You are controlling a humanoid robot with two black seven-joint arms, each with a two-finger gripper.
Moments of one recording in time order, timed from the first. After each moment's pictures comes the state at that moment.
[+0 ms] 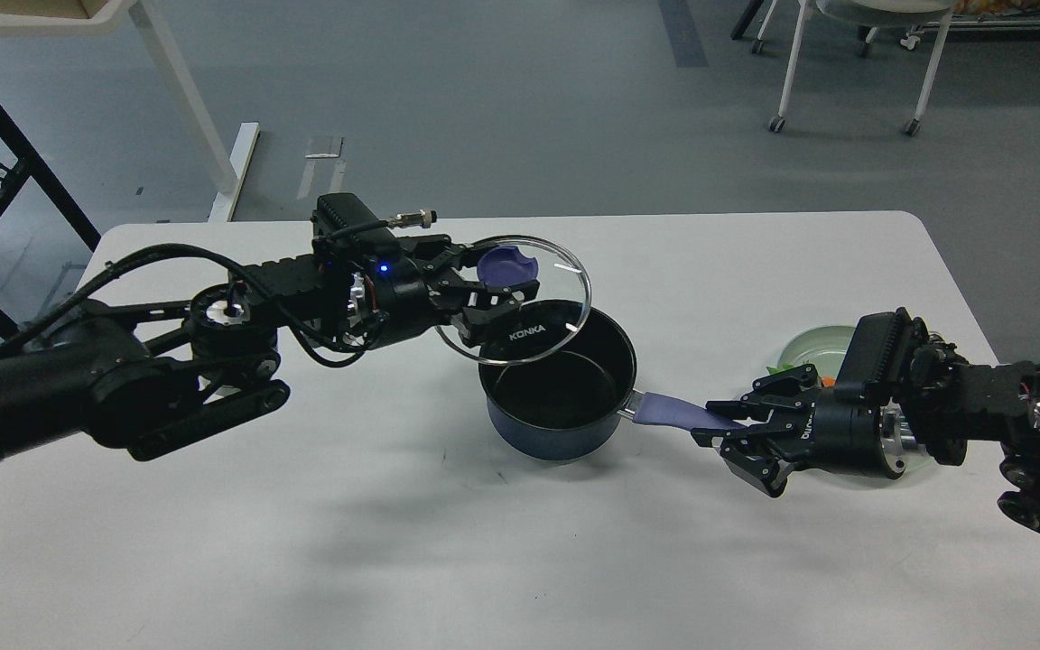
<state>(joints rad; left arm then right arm) -1.03 0.54 -0.09 -1.22 1.72 0.10 -0.22 0.72 -0.88 0.29 1.55 -2.11 0.15 0.38</state>
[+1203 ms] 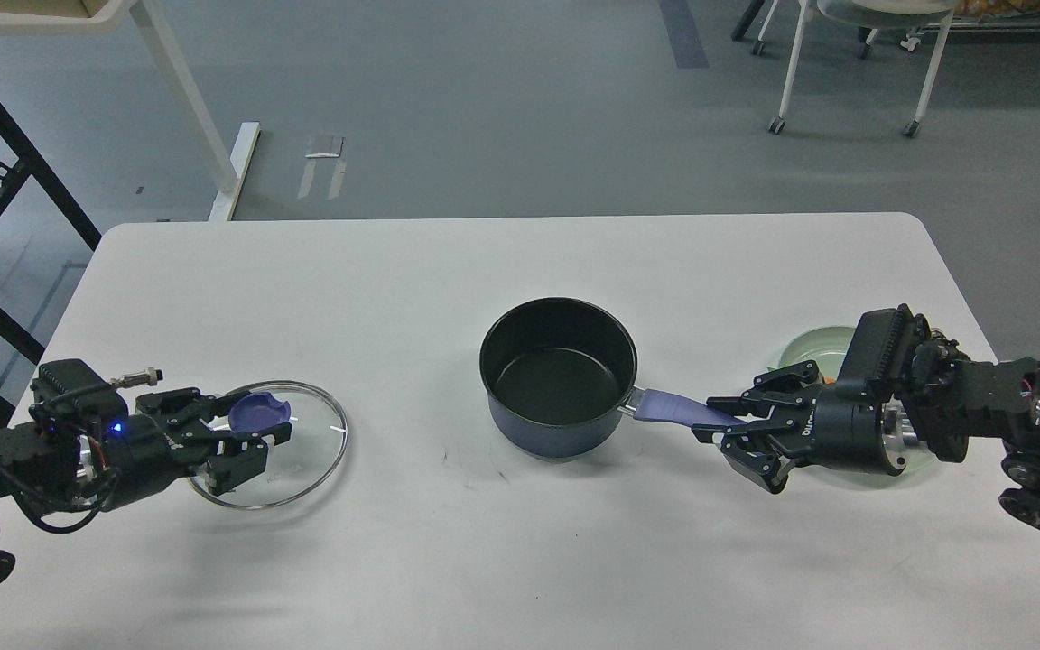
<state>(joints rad) -0.68 0.94 0.02 -1.28 1.71 0.30 -0.36 0.72 -0.88 0.29 1.55 -2.11 0.15 0.38</state>
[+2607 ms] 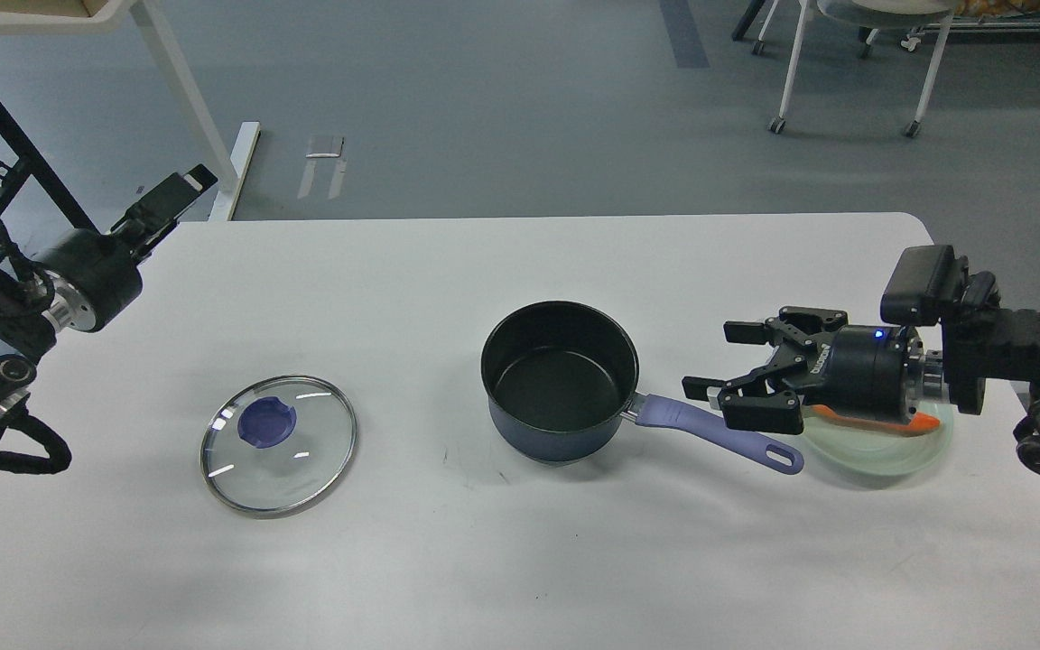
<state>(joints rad) -0.85 0.91 -0.14 -1.23 0.68 0.23 -0.36 0.78 -0.95 0.39 1.55 -1.72 0.15 0.45</state>
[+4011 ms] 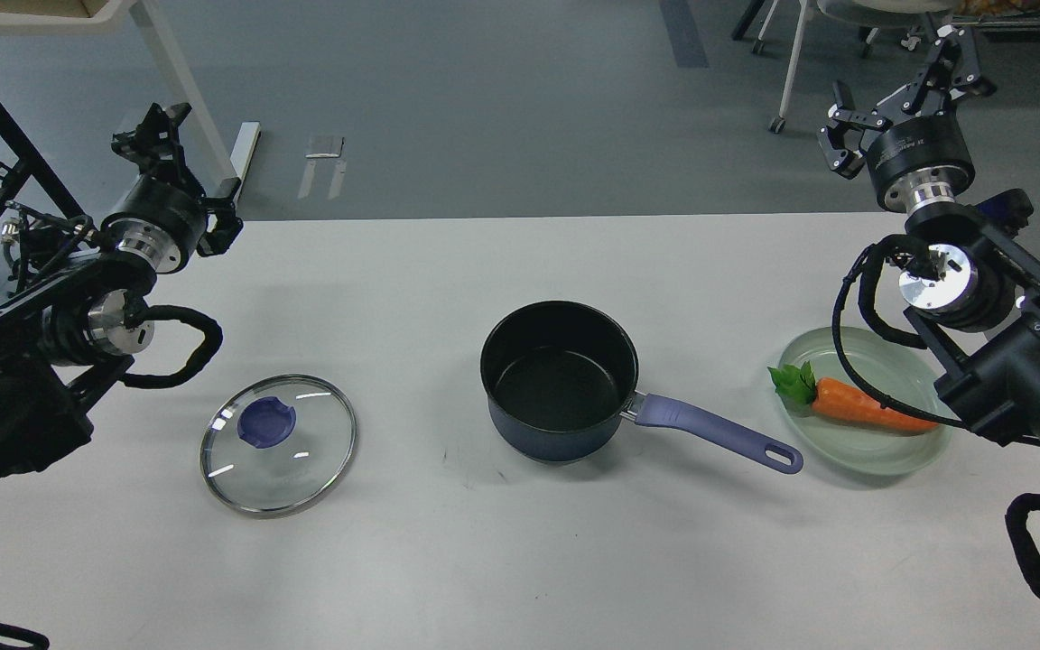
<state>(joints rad) -0.84 0.42 -0.49 -0.68 -0.07 -0.09 -0.35 0.86 -0.30 0.85 0.67 0.05 0.11 0.42</state>
